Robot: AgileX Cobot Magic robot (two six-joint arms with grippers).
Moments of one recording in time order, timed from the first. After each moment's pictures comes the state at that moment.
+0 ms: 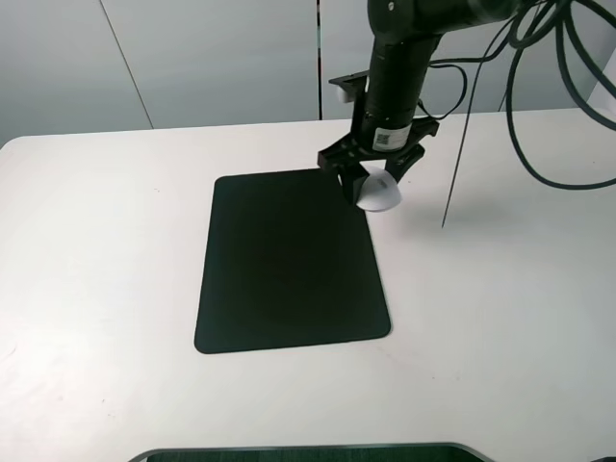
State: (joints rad) left arm -0.06 -0.01 -0.51 0.02 1.08 0.00; right arm 0.55 2.13 -1.57 0.05 1.06 0.09
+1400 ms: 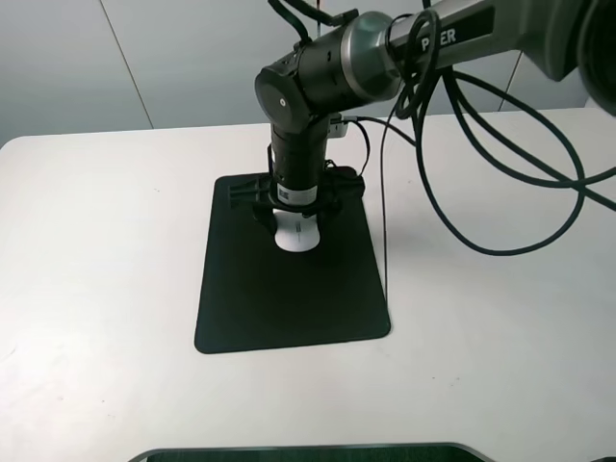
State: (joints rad) left arm -0.06 -0.01 -0.51 0.02 1.08 0.00; right arm 0.79 2.25 -1.57 -0.09 0.83 0.74
